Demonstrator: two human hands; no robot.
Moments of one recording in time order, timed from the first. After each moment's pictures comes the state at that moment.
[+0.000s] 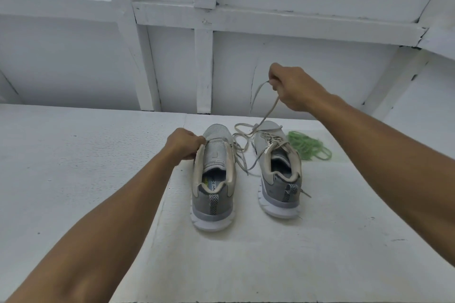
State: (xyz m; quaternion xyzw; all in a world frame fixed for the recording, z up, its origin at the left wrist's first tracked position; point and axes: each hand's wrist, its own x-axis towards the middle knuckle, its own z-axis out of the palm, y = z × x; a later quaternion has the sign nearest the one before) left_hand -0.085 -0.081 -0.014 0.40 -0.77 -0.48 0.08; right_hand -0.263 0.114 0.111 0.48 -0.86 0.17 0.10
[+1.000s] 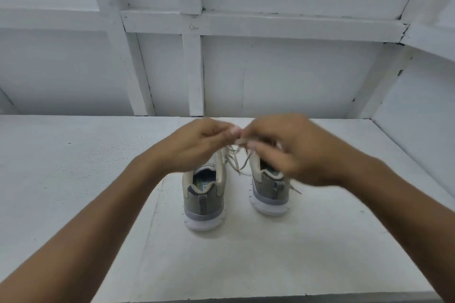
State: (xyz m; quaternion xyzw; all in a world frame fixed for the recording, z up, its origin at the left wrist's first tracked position) left_hand -0.024 0.008 0.093 -0.03 -0.89 -0.46 0.06; right_hand -0.120 0.202 0.125 0.64 -0.73 0.24 0.04
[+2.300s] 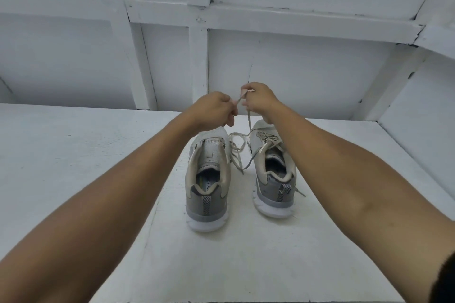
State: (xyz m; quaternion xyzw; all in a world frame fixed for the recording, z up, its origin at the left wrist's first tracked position) left_hand -0.103 -0.020 0.088 0.17 -0.88 -0.44 0.08; right_hand -0.262 0.050 0.056 0.26 -0.81 0.51 -0.15
